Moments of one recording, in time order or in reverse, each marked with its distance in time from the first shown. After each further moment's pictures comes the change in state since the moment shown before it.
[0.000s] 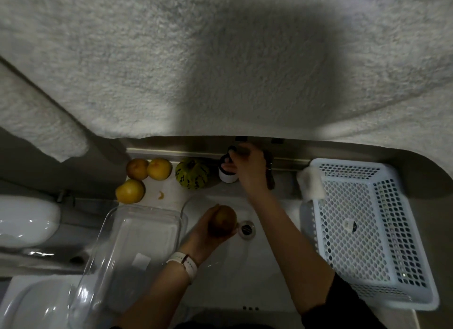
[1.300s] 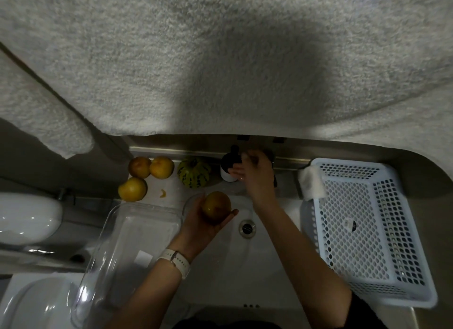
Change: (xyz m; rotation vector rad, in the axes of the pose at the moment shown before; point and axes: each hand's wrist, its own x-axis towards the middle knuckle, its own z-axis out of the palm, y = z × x) left_hand -0.017 0.025 0.007 -0.285 -0.178 -0.028; right_hand -0.029 0.001 -0.010 0.094 0.025 0.074
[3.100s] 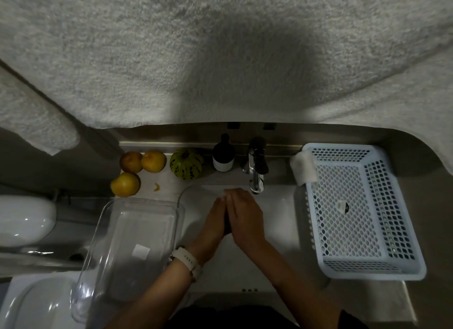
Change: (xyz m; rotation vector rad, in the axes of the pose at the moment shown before) left_hand -0.015 -0.051 0.012 1.056 0.035 0.321; right_hand -0.066 0.092 -0.026 -0.957 -0.024 -0.492
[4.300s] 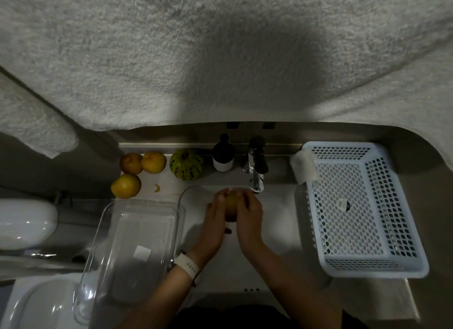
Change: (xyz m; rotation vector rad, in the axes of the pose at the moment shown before) left_hand -0.012 0.002 -0.004 0.100 0.050 0.110; right_hand 0.001 -0.008 0.005 0.738 0.200 0.557
